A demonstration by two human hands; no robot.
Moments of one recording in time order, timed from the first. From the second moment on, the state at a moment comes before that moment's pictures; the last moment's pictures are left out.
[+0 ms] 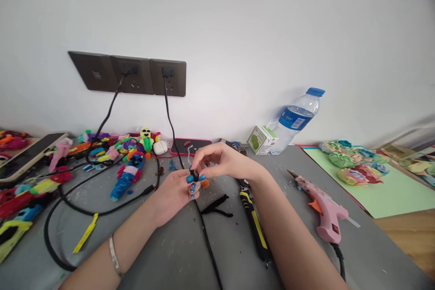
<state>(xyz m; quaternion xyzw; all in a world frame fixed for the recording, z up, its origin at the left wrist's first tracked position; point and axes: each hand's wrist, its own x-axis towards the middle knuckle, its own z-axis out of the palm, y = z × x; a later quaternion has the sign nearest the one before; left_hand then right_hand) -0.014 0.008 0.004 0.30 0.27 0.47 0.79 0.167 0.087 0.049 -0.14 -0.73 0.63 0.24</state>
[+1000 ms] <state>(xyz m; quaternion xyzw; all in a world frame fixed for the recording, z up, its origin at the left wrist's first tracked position) -0.013 0.006 0.008 0.33 0.27 0.44 0.79 0.167 0.086 0.051 -0.14 -0.73 0.63 0.21</state>
